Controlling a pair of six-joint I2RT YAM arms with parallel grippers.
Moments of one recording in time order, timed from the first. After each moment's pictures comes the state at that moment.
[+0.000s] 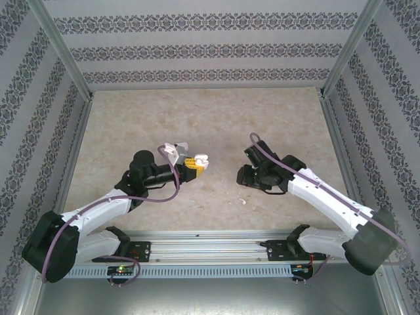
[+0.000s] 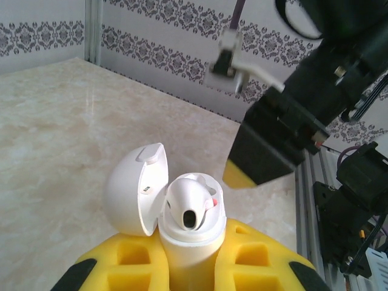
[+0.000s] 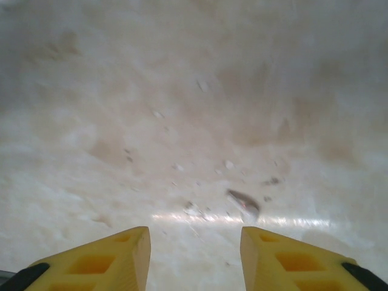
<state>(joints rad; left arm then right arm) -0.52 1.13 0.47 0.50 0.67 -0.14 0.64 1.18 0.90 -0.87 -0.05 0.83</state>
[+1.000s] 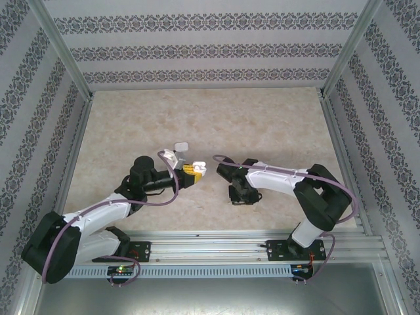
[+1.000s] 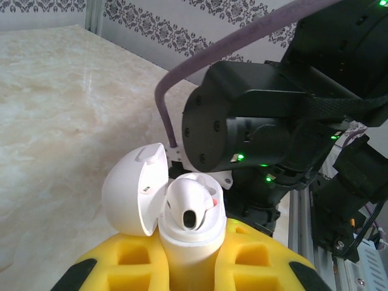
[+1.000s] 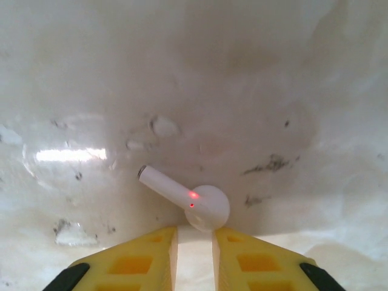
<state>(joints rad) -0.52 1.11 0.40 0.51 0.66 -0.19 0.79 1.64 0.92 -0.88 0.04 0.81</state>
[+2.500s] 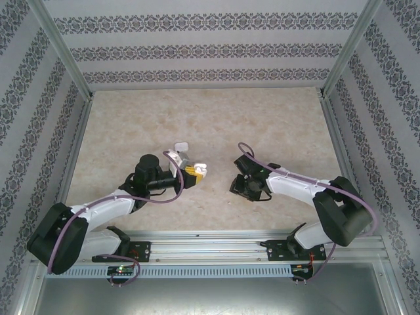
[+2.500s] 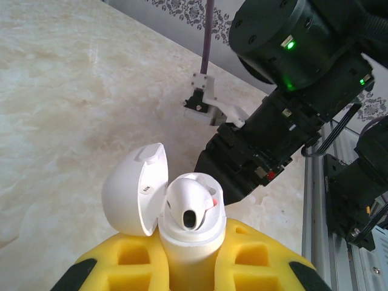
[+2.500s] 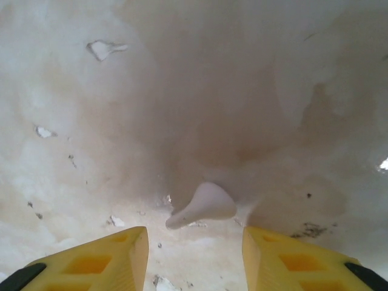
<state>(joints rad) -0.52 1.21 0.42 0.48 0.65 -0.16 0.63 1.46 0.70 -0.49 -0.13 1.05</state>
